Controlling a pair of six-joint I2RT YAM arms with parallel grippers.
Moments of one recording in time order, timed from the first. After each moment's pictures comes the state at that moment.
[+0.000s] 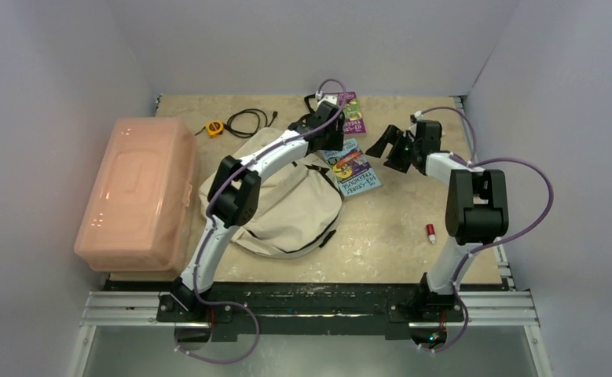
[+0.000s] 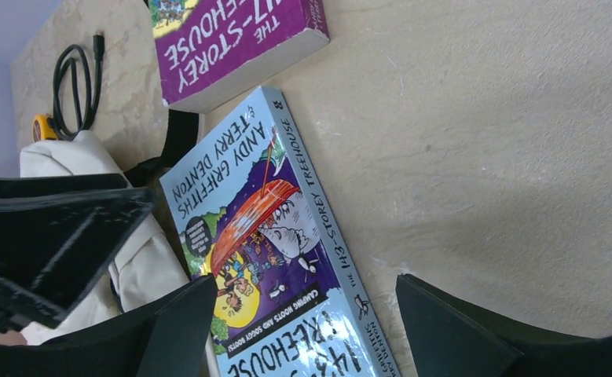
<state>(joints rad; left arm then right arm) -0.67 2.37 2.11 -0.44 -0.26 -0.42 -0.01 1.82 1.10 0.00 -0.44 0.53</state>
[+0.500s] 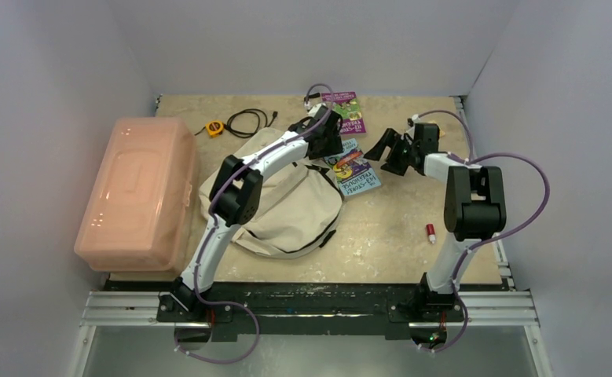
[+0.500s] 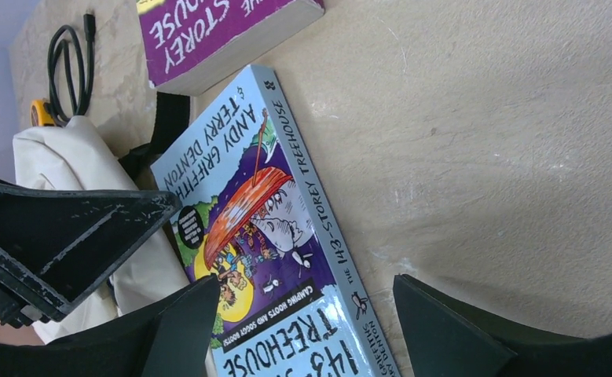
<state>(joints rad) -0.65 2.42 2.11 -0.54 -0.21 -0.73 -0.01 1.87 1.11 0.00 -0.48 0.53</state>
